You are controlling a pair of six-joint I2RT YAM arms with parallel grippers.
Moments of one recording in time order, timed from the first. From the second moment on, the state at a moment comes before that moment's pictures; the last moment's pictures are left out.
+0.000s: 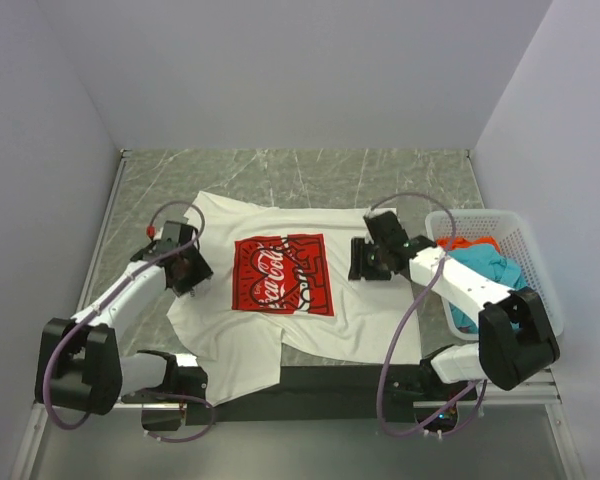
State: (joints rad) left arm -0.18 1.21 0.66 -0.55 -0.13 -0.80; right arm 0.46 1.36 0.78 -0.49 -0.09 0.44
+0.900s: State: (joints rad) left arm 0.00 1.94 1.31 -0.30 -0.10 -0.29; right arm 0.20 1.69 1.25 -0.45 0.07 0.26
